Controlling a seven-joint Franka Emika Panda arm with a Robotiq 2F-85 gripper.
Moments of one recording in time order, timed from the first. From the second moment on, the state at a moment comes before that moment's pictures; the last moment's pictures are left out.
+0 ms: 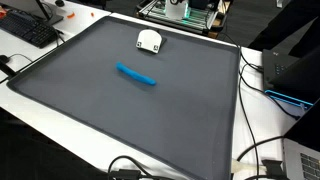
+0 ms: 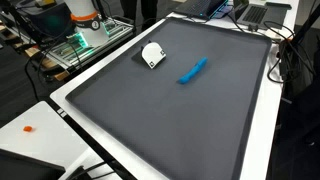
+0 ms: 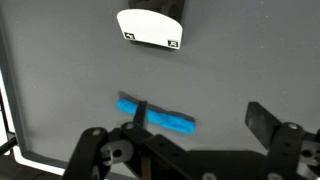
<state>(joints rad) 0.06 -0.27 0.27 -2.38 -0.16 2.16 0.22</state>
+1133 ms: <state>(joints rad) 0.03 -0.20 0.11 -2.44 0.08 2.20 0.43</state>
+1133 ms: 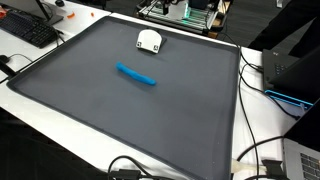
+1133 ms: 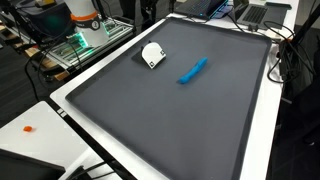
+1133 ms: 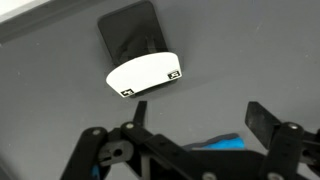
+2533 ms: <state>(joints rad) -0.03 -0.14 0.05 -2.67 0.29 2.54 1.15</state>
